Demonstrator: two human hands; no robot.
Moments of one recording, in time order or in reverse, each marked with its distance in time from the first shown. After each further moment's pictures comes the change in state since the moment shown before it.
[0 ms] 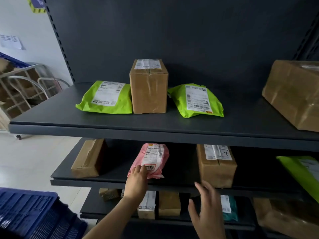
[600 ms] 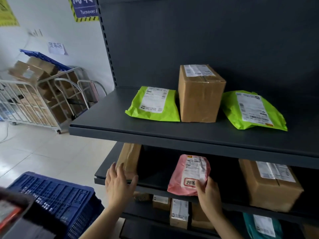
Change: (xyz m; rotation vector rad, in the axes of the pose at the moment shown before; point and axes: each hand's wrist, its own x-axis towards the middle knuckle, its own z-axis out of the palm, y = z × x) left_hand -0.013 -0.145 -0.085 -0.008 0.195 -0.406; right_hand 0.065 -0.064 0.116 0.307 -0.236 0.371
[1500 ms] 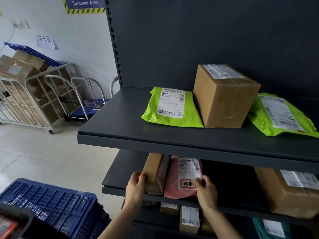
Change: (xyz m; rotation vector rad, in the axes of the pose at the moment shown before) left_hand 0.030 0.004 0.004 -0.811 -0.255 -0.261; right_hand 0.013 -0.045 0.057 0.152 0.012 0.207
